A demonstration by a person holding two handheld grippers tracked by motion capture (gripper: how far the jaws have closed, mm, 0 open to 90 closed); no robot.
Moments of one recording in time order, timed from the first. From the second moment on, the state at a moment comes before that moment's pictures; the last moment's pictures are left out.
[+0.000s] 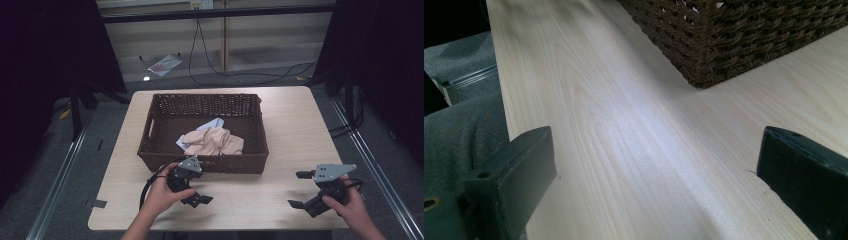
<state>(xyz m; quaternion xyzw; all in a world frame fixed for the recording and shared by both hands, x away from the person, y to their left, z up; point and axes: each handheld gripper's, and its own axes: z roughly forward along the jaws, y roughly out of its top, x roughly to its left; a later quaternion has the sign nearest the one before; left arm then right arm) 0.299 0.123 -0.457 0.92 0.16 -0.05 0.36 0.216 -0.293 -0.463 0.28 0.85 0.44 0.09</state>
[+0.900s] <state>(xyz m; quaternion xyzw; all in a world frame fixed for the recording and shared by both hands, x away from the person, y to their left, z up) 0.306 0.123 -0.424 0.92 0.16 -0.08 0.35 0.217 -0.294 -0.464 0.28 0.85 0.44 0.09</state>
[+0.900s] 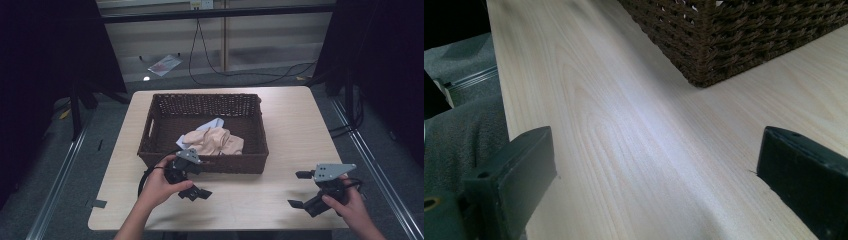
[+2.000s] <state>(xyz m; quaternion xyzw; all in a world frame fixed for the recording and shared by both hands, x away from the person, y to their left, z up) 0.379 0.120 -0.346 0.93 0.23 -0.08 0.29 0.217 -0.294 -0.464 0.28 0.85 0.45 0.08</state>
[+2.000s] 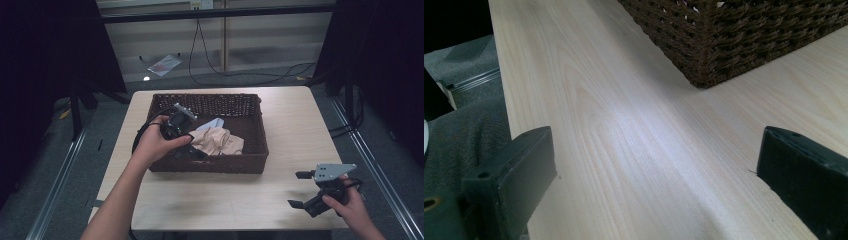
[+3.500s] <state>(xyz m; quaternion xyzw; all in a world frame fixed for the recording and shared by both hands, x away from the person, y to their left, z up) 0.471 0.096 -0.421 0.92 0.31 -0.03 0.25 0.215 -0.296 -0.462 0.27 0.85 0.45 0.08</state>
